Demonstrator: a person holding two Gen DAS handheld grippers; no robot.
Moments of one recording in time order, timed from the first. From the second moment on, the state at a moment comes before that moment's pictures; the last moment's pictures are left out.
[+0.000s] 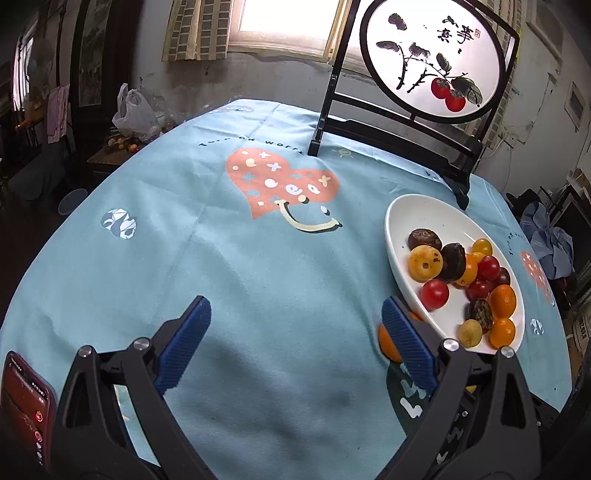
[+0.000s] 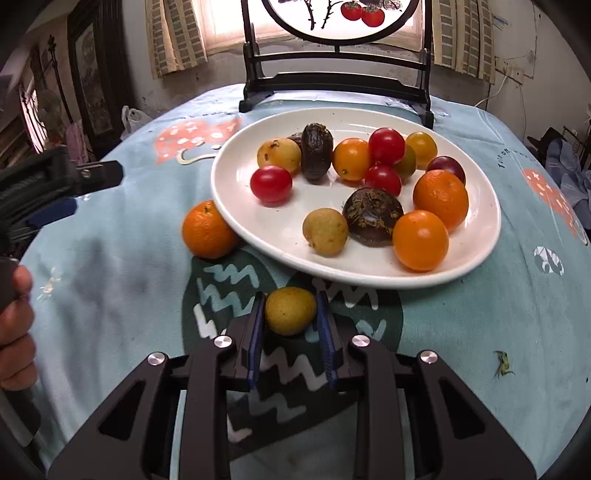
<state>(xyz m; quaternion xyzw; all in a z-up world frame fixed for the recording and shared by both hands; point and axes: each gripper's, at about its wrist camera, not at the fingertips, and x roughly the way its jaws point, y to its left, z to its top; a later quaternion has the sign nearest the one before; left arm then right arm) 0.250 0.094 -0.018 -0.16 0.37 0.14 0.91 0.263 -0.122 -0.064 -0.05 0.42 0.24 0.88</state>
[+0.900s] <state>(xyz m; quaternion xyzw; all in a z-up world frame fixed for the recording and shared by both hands) 0.299 0.009 -0.066 0.02 0.43 -0.02 0.90 0.246 -0.174 -0.041 0.04 0.41 0.23 0.88</state>
